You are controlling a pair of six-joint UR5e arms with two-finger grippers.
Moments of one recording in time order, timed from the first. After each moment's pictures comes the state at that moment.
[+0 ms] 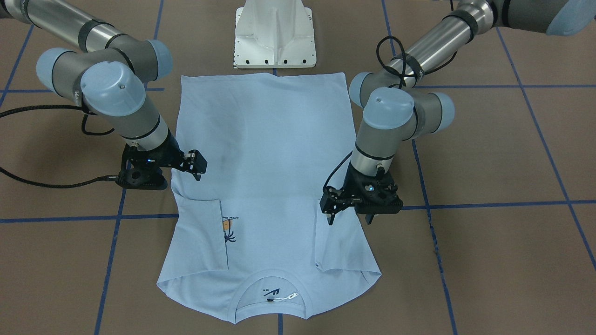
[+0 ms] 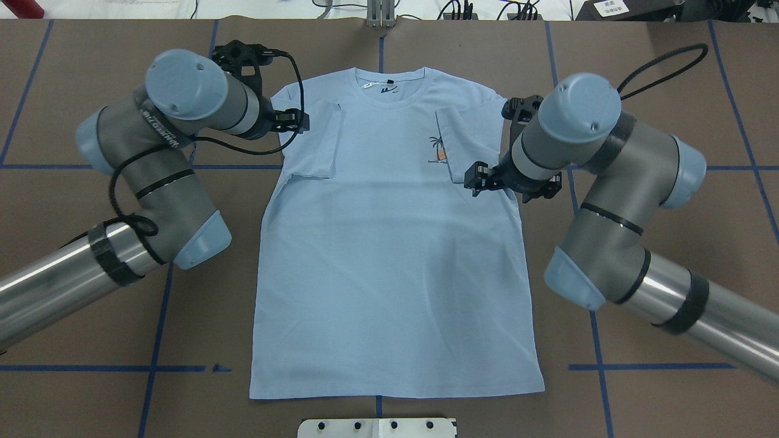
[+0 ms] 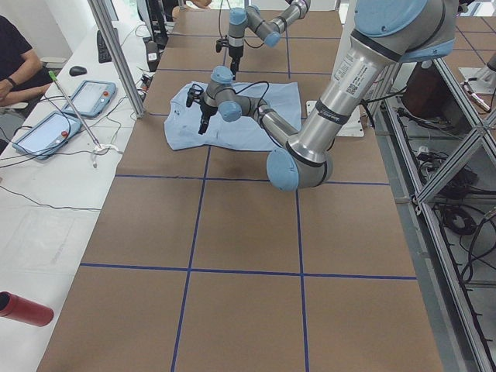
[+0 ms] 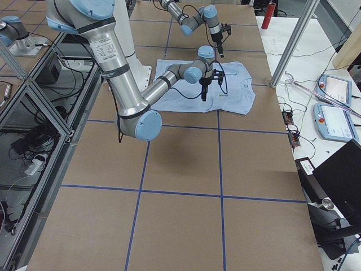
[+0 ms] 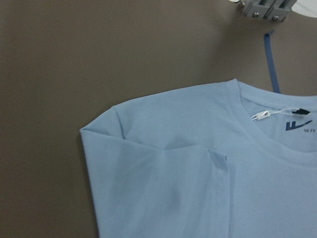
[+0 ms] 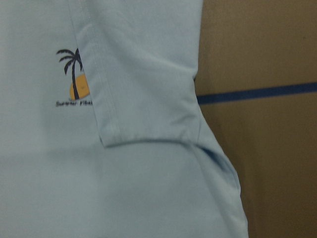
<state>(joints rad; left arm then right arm) -0.74 -2.16 -1.60 -1.91 -1.77 -1.09 0.65 -1.14 1.78 -1.45 1.93 1.24</state>
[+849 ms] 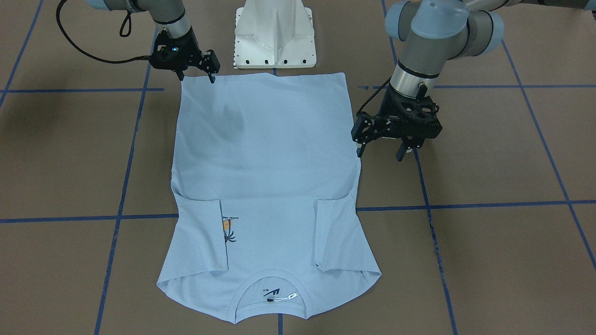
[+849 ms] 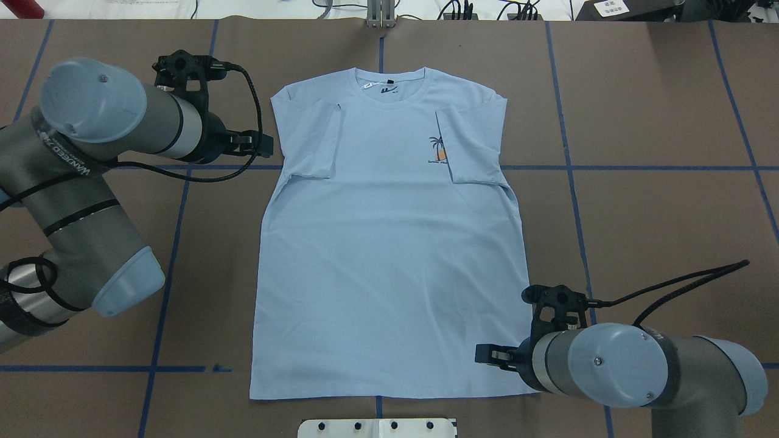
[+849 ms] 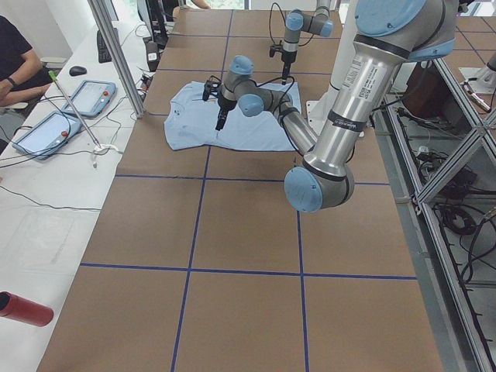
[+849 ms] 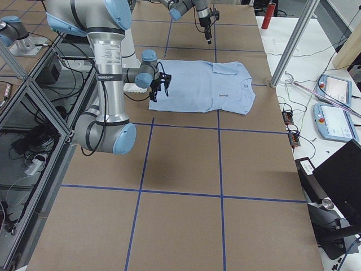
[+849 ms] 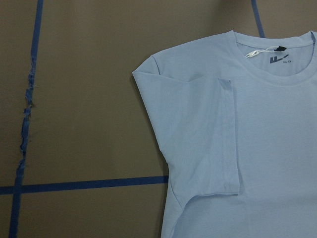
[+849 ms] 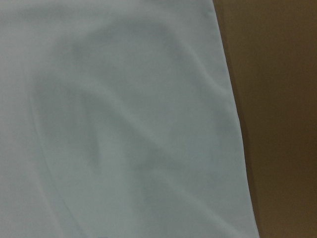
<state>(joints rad) -0.74 -2.02 -1.87 -1.81 -1.81 -1.06 0.16 -1.48 2.15 -1.41 1.65 1.65</state>
